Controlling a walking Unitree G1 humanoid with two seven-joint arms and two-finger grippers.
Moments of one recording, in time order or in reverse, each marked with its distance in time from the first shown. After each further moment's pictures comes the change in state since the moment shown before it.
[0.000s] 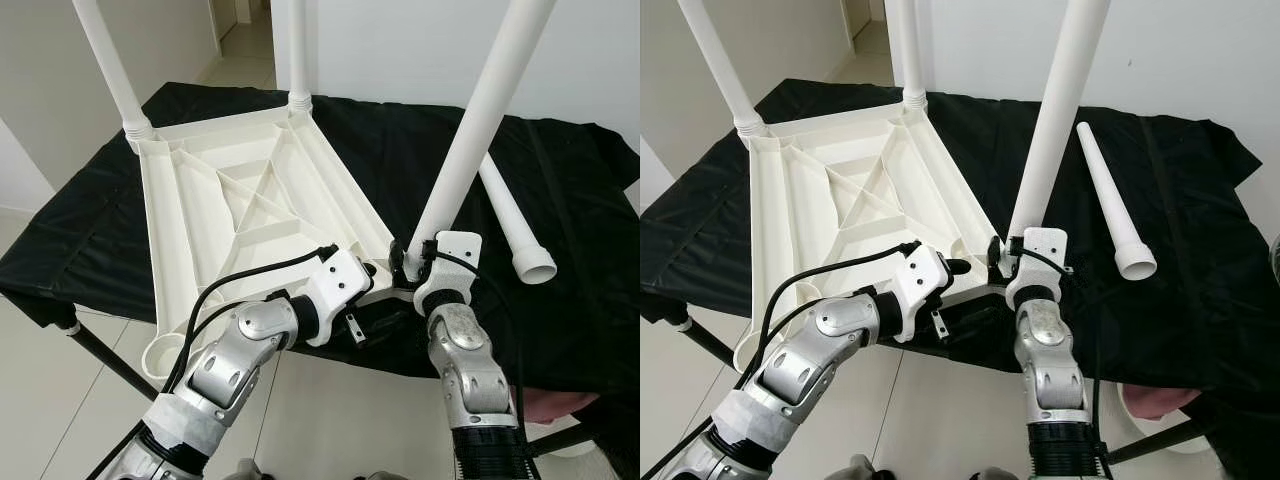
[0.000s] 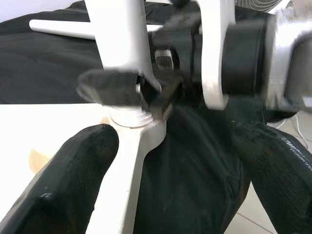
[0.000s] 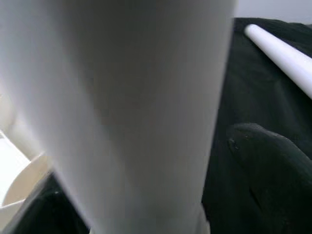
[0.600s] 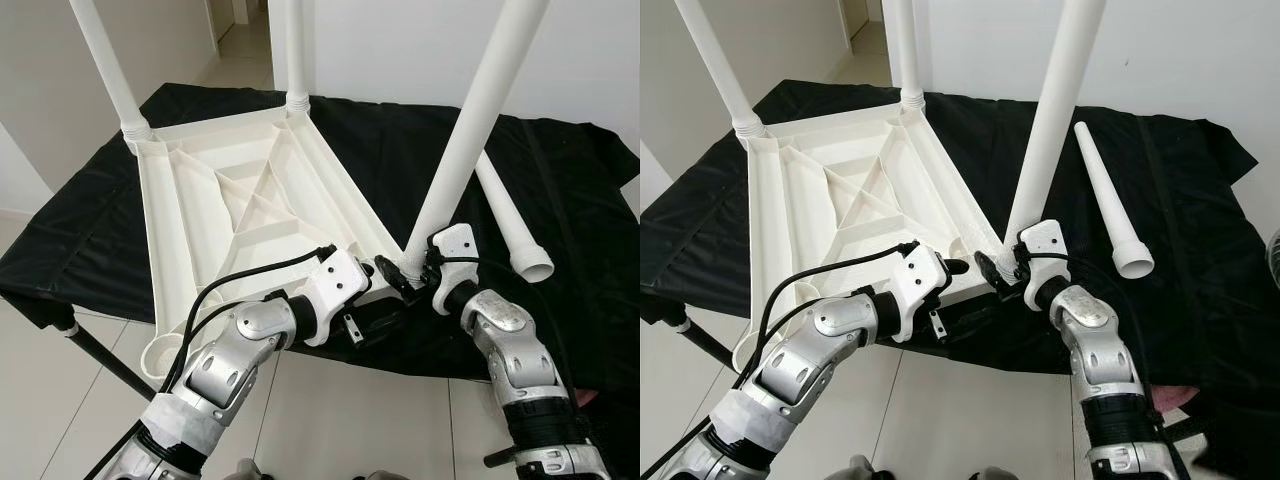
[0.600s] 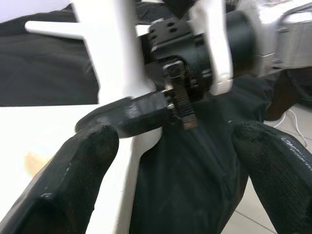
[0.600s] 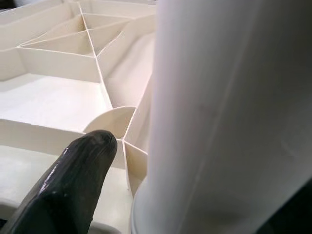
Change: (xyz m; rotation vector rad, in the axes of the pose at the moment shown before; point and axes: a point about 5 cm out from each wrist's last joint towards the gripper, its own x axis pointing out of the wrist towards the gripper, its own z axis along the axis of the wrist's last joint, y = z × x) left arm 0.000 0.001 0.001 0.006 -0.001 -0.001; right arm 0.017 -0.013 -0.005 -0.201 0.038 0.567
